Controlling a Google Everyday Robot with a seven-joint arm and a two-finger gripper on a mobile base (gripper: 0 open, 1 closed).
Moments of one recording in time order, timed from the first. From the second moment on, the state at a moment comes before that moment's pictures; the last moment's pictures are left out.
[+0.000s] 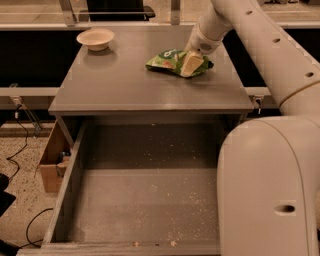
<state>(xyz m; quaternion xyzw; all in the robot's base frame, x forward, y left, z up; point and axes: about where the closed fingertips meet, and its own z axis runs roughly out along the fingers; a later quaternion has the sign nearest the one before) 0.794 -0.105 0.876 -0.64 0.71 -0.04 0.28</state>
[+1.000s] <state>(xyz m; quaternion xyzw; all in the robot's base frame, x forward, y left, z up) 0.795 -0.101 0.867 -0.65 0.71 -0.03 0.28</state>
